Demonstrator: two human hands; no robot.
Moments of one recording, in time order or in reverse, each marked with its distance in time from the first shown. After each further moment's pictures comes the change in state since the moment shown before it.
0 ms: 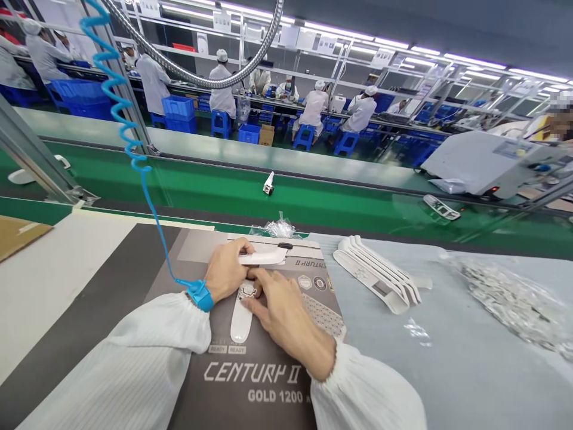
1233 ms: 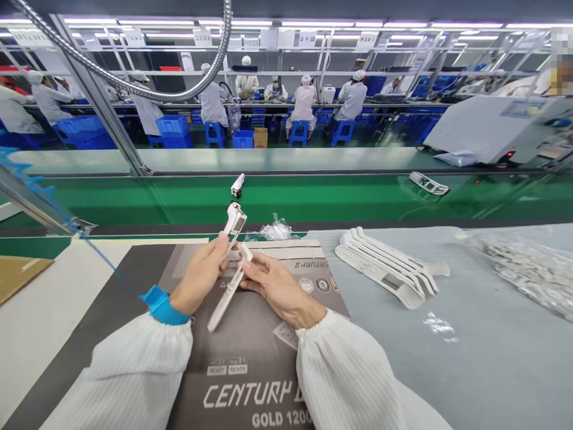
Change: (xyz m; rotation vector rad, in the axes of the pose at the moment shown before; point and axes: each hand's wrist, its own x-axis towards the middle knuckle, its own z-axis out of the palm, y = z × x) left_hand 0.009 0.007 -0.027 -0.338 0.007 -0.101; right_hand 0.049 0.021 0.011 1.518 -0.096 0.101
